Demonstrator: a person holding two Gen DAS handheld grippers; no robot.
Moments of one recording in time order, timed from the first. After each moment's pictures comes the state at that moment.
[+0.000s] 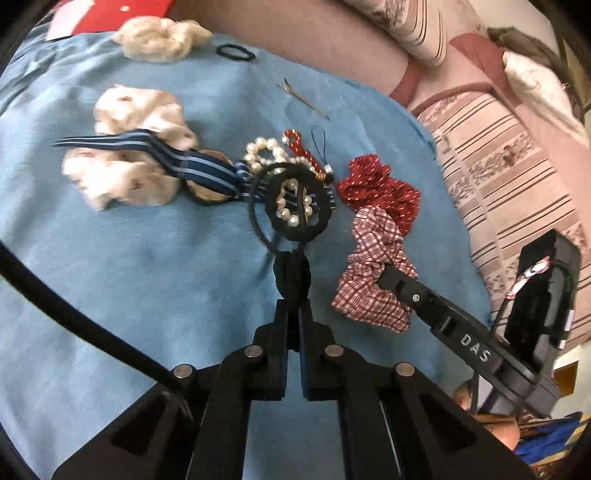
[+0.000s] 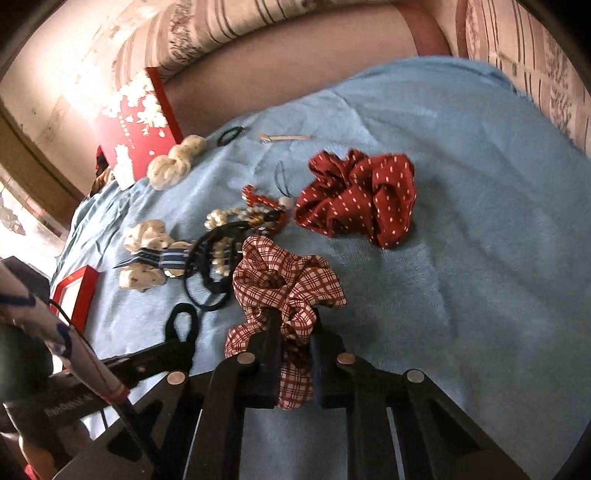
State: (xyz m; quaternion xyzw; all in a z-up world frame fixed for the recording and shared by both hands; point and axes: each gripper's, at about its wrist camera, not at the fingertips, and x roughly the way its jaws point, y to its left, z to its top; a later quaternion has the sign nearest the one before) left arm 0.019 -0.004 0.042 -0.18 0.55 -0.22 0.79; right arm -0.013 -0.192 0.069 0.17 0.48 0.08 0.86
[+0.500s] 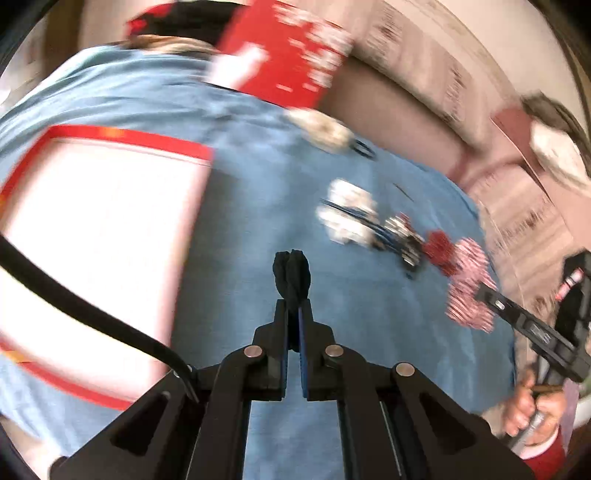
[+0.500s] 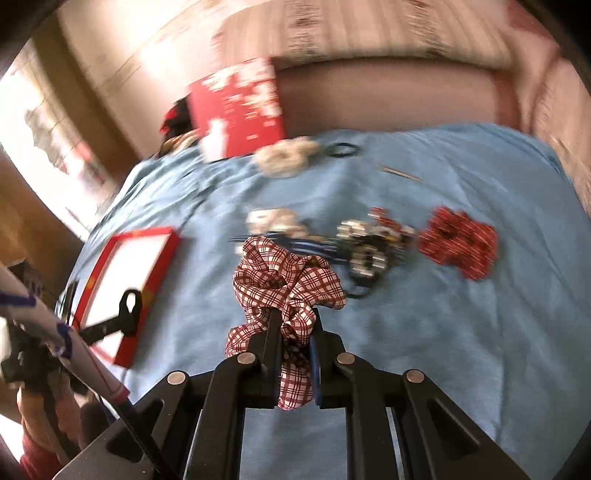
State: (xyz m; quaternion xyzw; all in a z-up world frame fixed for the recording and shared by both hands) left arm -0.063 0.200 0.109 -0.19 0.48 -0.06 0.85; right arm -0.047 -0.080 0.156 0.08 0.46 0.18 0.86
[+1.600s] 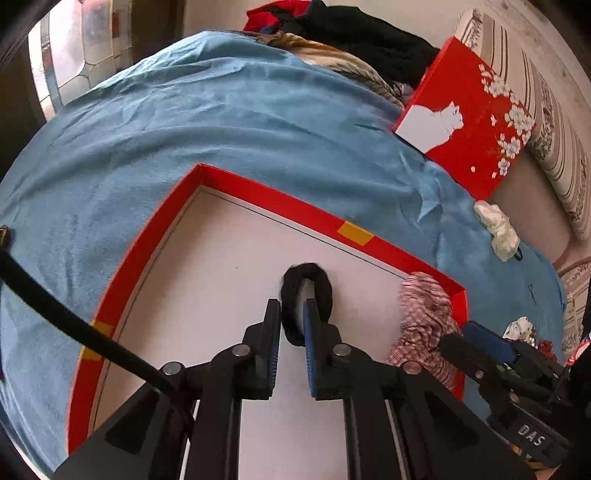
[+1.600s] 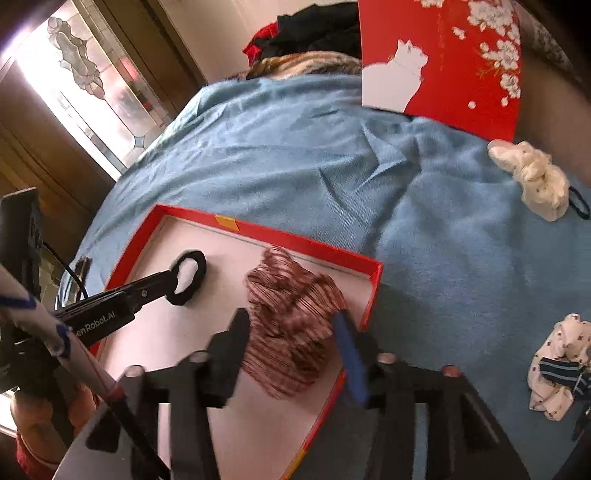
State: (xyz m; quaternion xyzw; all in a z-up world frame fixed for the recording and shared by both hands) left arm 0.037 0.410 0.076 -0.20 0.49 0.10 0.84; right arm 0.077 0.221 0.099 0.02 0.51 0.29 0.81
